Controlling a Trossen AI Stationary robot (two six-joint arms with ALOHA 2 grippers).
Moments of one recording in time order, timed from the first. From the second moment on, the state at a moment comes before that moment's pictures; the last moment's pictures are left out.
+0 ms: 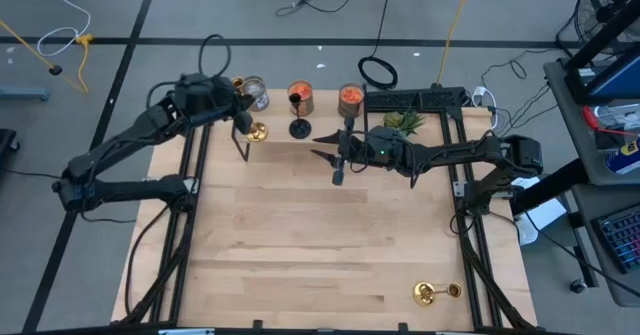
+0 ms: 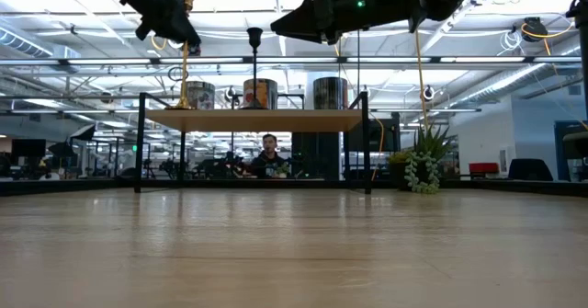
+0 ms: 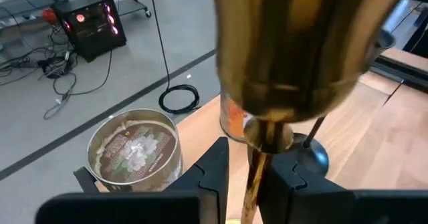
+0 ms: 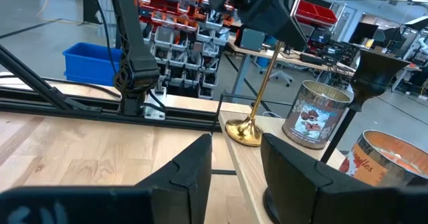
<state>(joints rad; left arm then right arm) 0.66 0.96 1.01 -0.47 -0.07 -0.05 -0.15 1.56 0.96 0.55 0.05 -0.22</state>
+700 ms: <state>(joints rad) 0.66 0.97 1.01 -0.45 -0.08 0.02 -0.15 1.56 0.96 0.55 0.05 -0.22</state>
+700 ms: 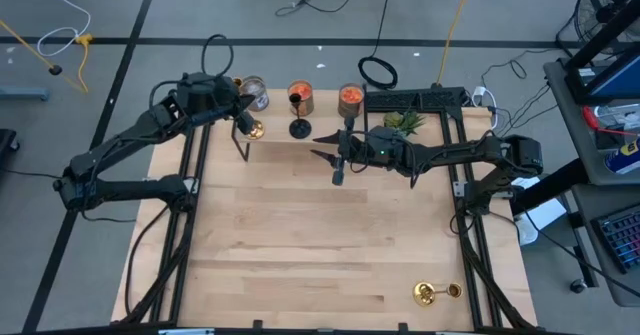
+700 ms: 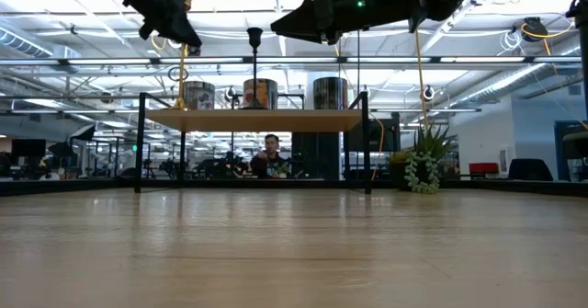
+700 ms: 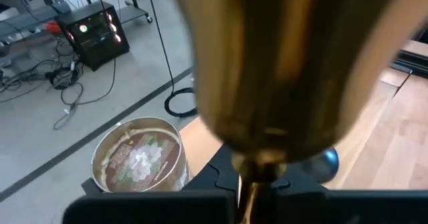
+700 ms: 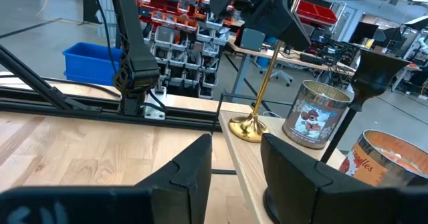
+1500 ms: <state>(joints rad) 0.66 1.02 1.01 -0.45 -0.11 0.02 -0.15 1.56 0.96 0.55 0.05 -0.22</state>
